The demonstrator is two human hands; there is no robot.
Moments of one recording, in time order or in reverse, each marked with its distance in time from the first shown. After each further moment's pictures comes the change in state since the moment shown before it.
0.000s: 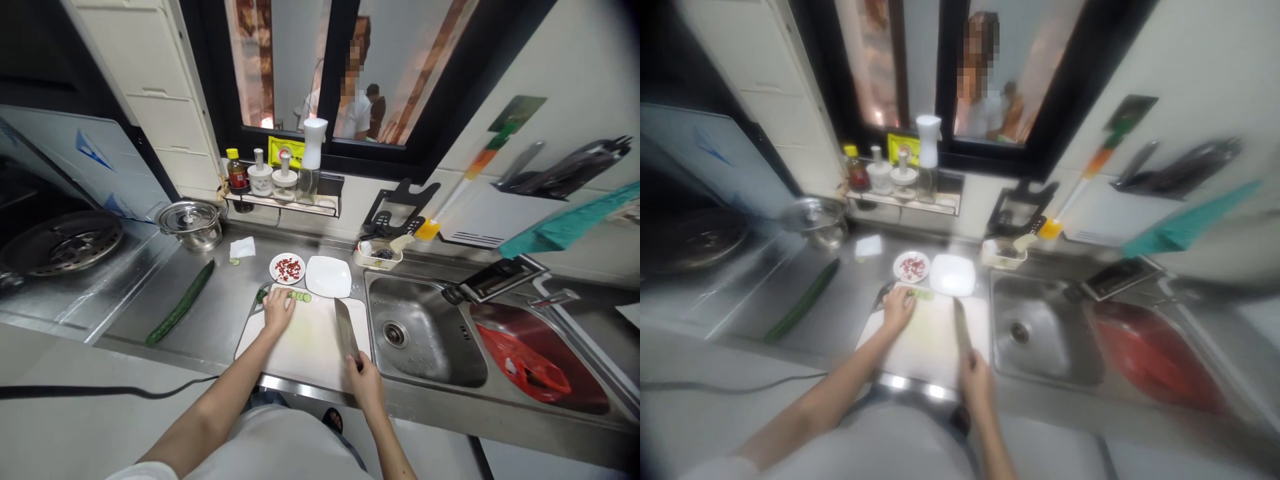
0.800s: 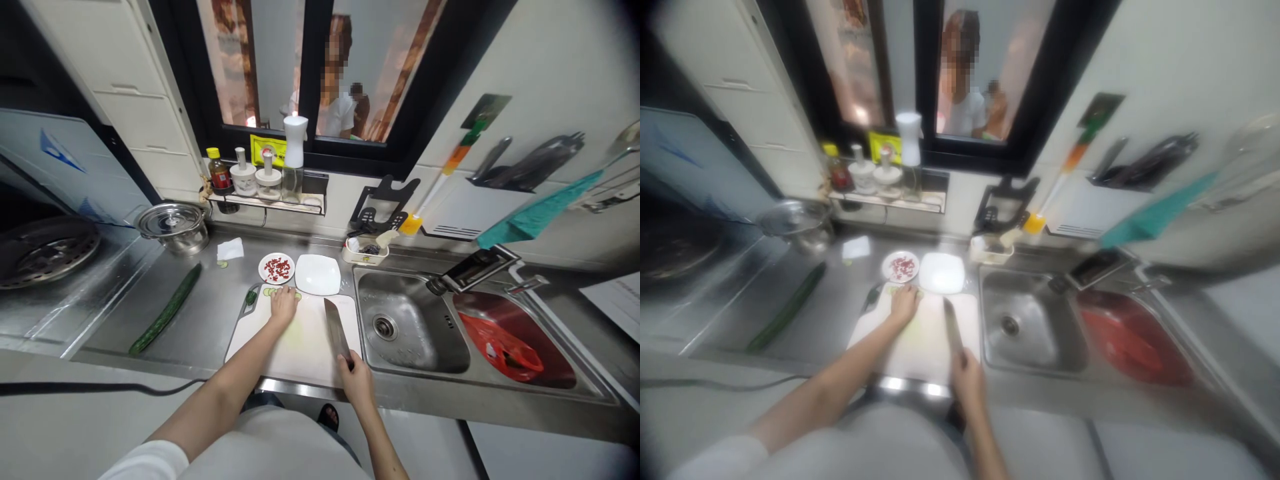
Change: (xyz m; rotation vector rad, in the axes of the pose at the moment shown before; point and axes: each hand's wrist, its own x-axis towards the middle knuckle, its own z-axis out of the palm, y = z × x) left_hand 0.021 0.044 0.019 0.297 -0.266 0.084; right_hand -0.009 0.011 0.002 0.122 0.032 -0.060
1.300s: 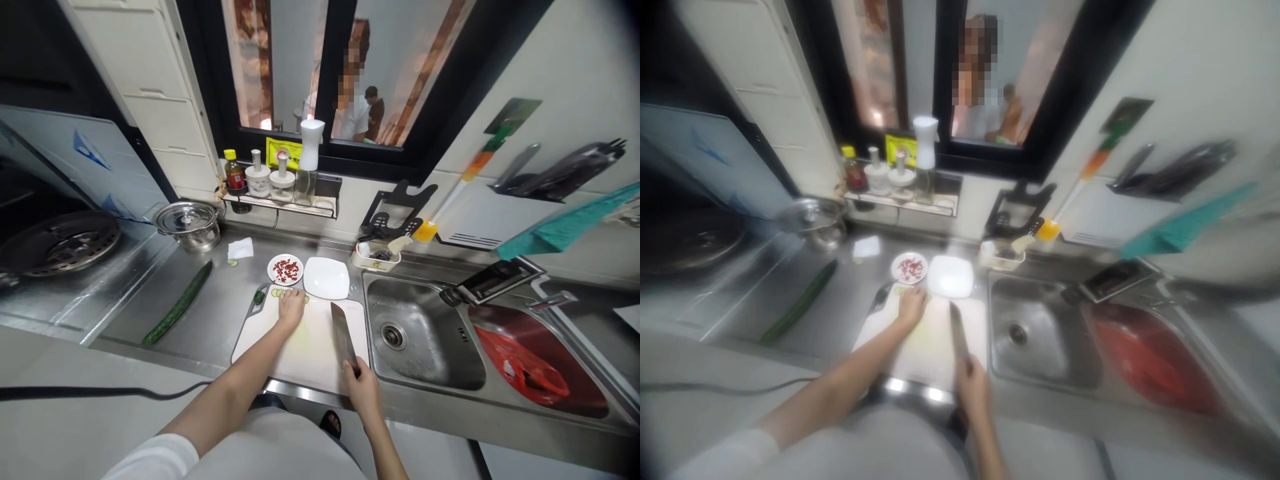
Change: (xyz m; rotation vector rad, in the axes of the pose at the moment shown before) left_hand 0.000 -0.001 0.002 -0.032 0.034 0.030; right_hand 0.005 -0.004 0.000 0.026 -0.037 0.018
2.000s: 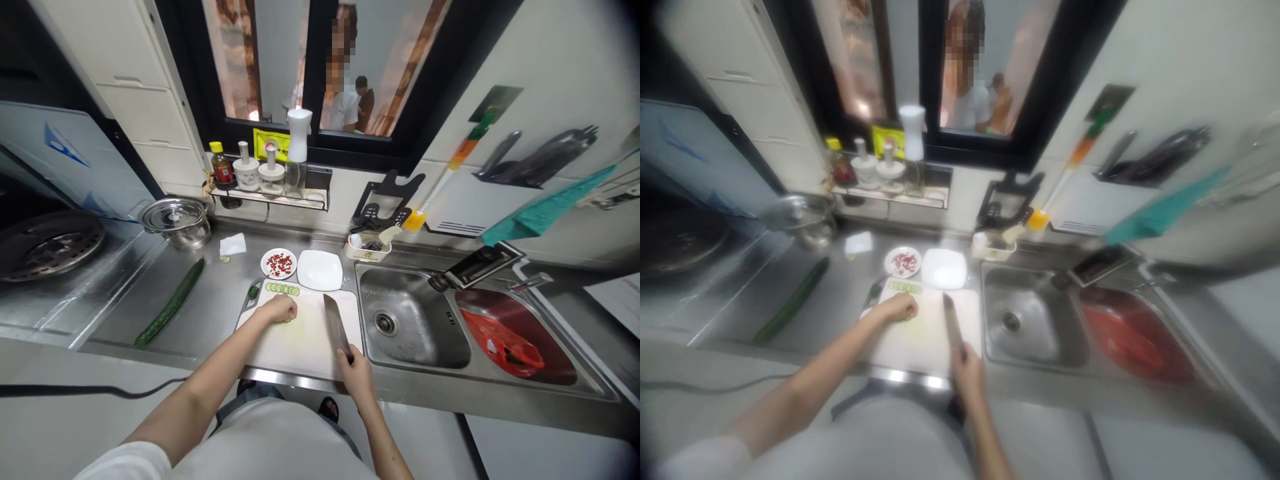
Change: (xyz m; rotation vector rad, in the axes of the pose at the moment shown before) left_hand -0.006 -0.037 -0.031 -0.252 -0.569 0.350; right_hand -0.003 0.004 0.003 -0.024 0.026 -0.050
